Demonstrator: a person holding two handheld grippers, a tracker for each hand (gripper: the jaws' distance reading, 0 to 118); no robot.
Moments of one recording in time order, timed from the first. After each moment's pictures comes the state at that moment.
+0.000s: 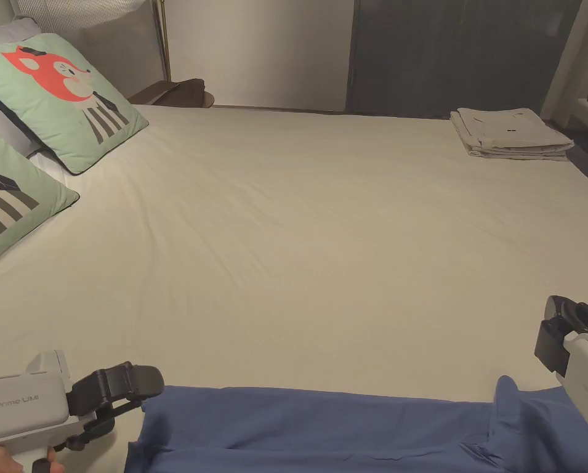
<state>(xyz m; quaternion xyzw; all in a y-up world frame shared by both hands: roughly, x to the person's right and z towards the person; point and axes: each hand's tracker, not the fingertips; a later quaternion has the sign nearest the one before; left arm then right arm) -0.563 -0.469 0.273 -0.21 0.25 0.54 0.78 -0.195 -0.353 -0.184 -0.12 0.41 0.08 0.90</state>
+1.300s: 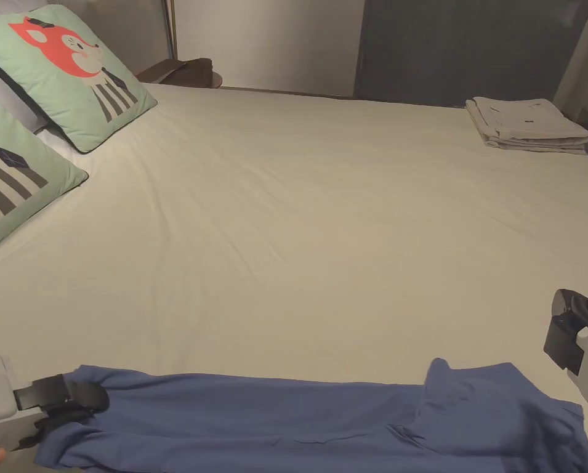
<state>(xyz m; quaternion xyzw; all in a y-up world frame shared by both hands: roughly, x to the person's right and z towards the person) -0.565 -0.449 0.336 -0.17 0.31 0.59 0.72 -0.213 -0.349 -0.157 -0.12 0.44 0.09 0.89</state>
